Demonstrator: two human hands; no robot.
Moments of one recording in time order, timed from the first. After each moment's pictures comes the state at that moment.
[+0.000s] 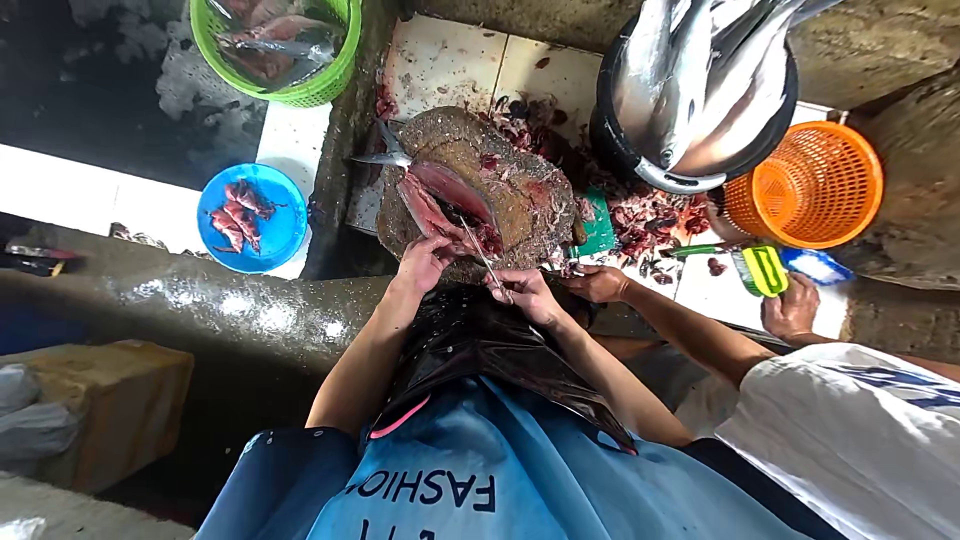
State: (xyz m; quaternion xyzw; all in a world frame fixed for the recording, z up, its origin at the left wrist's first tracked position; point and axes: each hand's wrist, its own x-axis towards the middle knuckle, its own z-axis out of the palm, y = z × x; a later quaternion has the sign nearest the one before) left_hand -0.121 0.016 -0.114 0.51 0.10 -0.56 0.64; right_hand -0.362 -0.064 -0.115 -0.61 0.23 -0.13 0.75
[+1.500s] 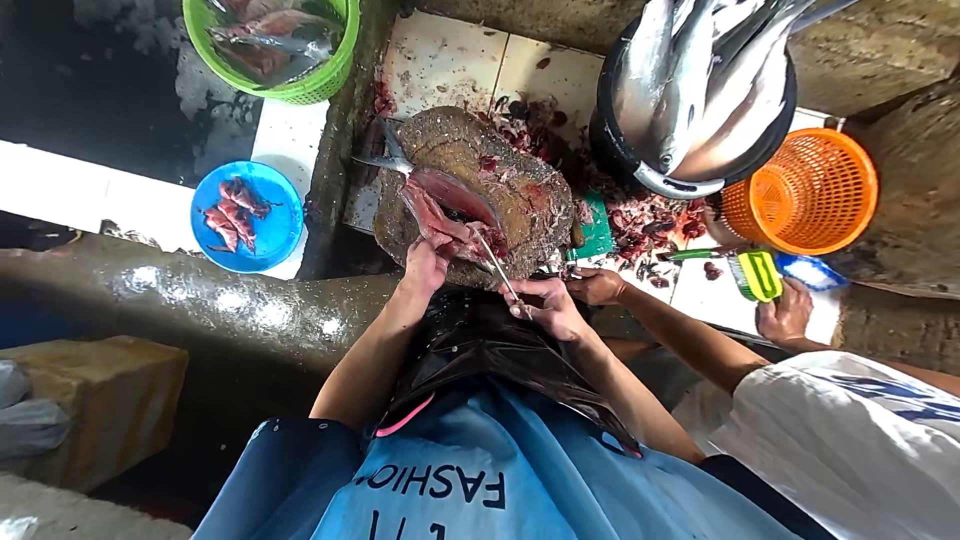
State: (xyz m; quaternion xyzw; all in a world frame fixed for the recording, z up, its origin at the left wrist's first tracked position) left_hand -0.137 -0.001 -0.116 0.51 0.14 -0.50 0.68; right_hand -0.391 -0.075 -0.086 -0.65 0.19 -0.14 0.72
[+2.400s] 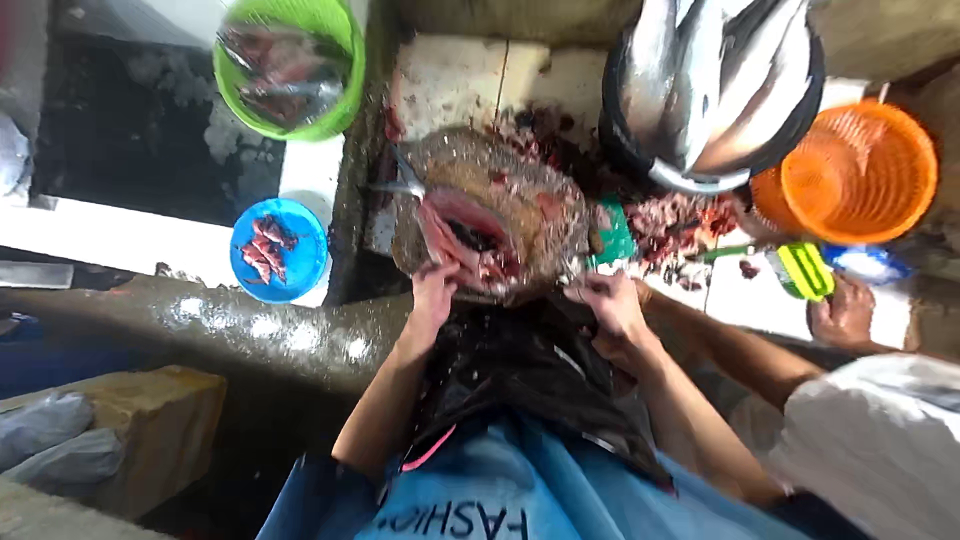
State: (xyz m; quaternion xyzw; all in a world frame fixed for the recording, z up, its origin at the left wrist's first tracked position) left_hand -0.128 0.028 -0.104 0.60 0.04 -0.49 0.63; right_hand -0.426 -0.124 -0.082 -0.74 0.51 -0.06 0.43
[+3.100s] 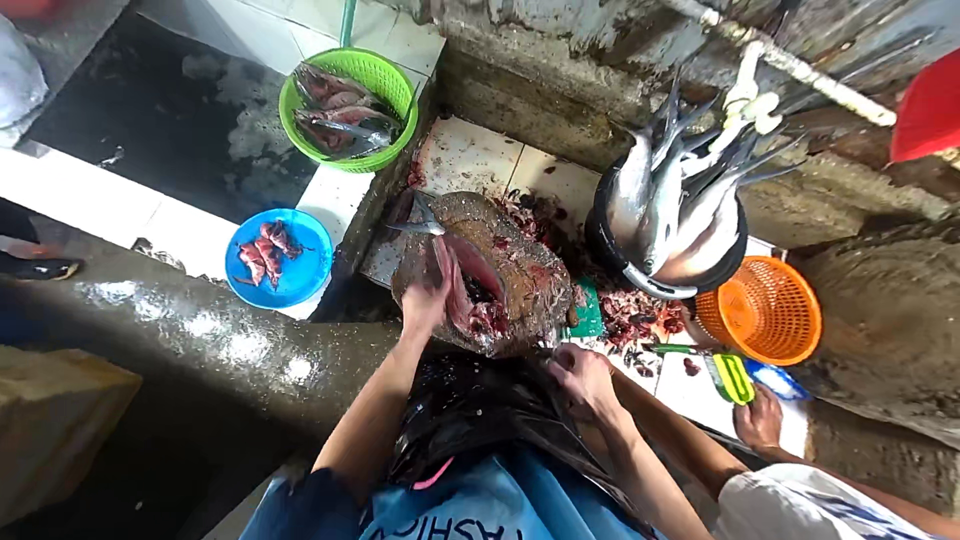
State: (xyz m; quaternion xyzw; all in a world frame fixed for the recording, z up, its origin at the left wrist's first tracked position) left_hand -0.098 0.006 -0.088 0.81 -0.06 -0.46 0.37; right_hand -0.418 -0.112 -0.062 -0.83 0.50 0.09 0.23
